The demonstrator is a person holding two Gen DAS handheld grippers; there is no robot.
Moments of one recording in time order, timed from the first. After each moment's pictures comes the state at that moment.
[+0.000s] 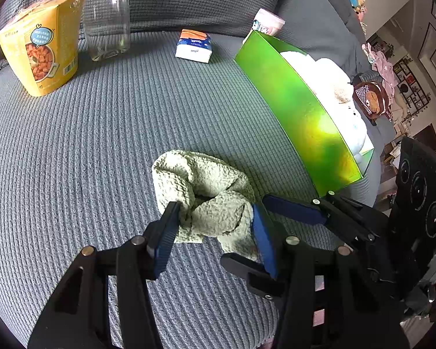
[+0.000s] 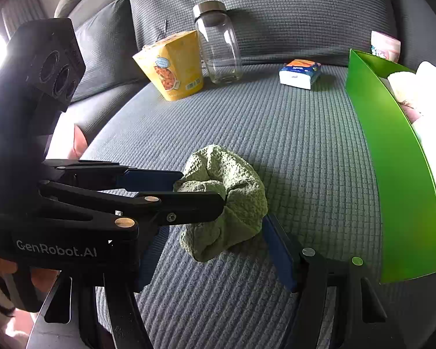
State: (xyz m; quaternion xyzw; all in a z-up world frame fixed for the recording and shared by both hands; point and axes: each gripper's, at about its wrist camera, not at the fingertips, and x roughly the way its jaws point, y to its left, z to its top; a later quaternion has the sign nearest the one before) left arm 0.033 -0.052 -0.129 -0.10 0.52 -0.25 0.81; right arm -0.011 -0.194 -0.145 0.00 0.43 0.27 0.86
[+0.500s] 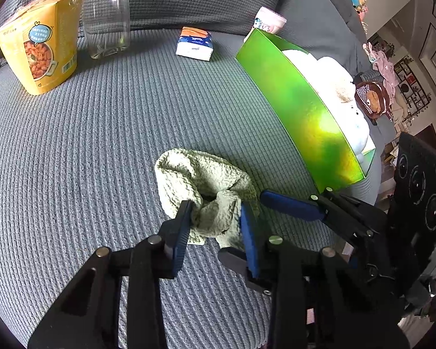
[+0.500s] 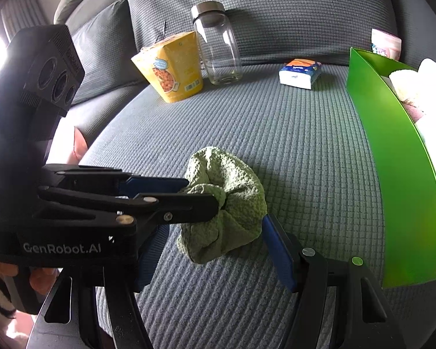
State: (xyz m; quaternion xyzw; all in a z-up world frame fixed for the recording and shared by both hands) left arm 0.036 -0.052 -0.132 -0.10 0.52 -0.25 0.81; right arm -0.005 -0.195 -0.147 0.00 0.43 0.28 0.86
